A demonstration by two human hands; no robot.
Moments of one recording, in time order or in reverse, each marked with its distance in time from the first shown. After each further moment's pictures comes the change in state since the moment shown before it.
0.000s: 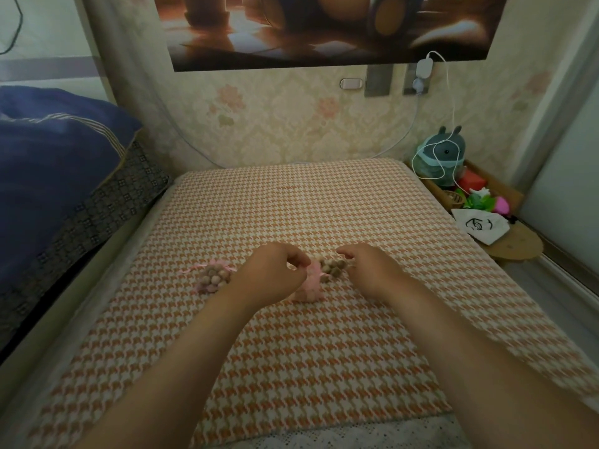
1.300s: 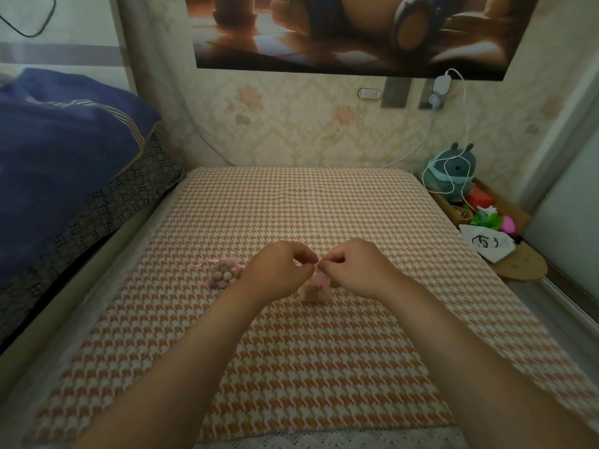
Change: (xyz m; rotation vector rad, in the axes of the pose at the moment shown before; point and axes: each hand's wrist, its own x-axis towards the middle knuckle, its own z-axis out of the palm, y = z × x) left_hand 0.005 -0.016 -0.002 -0.089 0.040 -0.021; right_hand -0.012 -0.057 -0.019 0.207 -0.020 -0.142
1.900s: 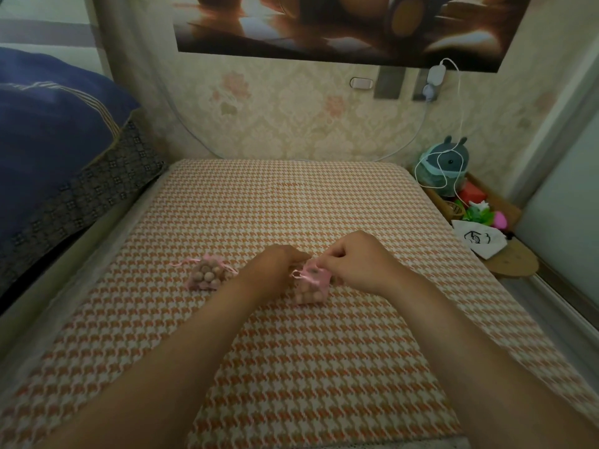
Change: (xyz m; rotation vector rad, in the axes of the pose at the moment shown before) left_hand 0.044 -0.037 0.033 0.274 -0.161 0.253; right_hand 0.006 0.012 -0.013 0.126 -0.025 0.043
